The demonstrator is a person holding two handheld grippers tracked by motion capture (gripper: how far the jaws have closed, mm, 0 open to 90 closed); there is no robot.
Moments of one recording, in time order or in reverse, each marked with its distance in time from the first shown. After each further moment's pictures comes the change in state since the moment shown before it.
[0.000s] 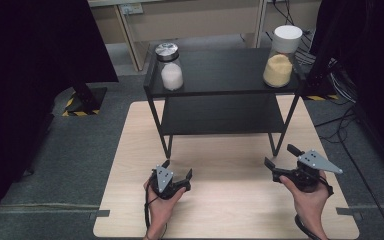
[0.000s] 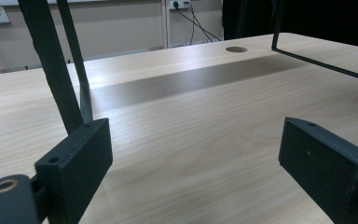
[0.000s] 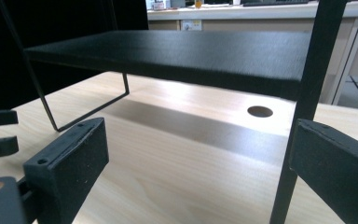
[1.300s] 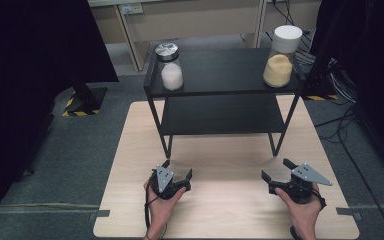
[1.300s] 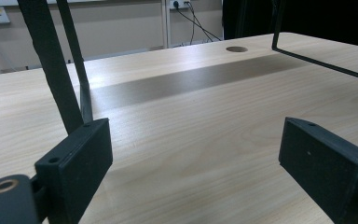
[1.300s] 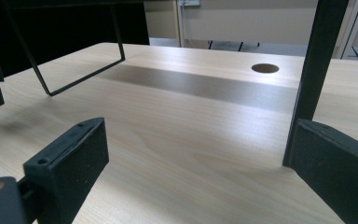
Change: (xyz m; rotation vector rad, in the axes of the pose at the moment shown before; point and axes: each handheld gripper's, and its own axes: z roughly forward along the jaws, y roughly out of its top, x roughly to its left) left arm 0.000 0.000 0.000 0.000 0.002 0.006; right arm 0.006 -0.041 0.003 0.070 -0.015 0.029
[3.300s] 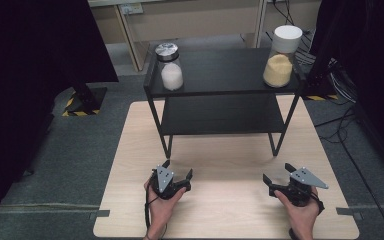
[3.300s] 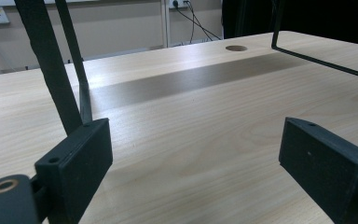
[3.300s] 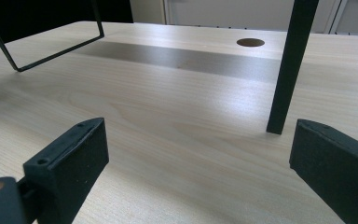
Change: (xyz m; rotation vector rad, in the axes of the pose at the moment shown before) left arm 0.000 0.001 0.000 0.005 0.000 0.003; right arm -0.001 -0.018 0.007 0.048 -0.058 -0.008
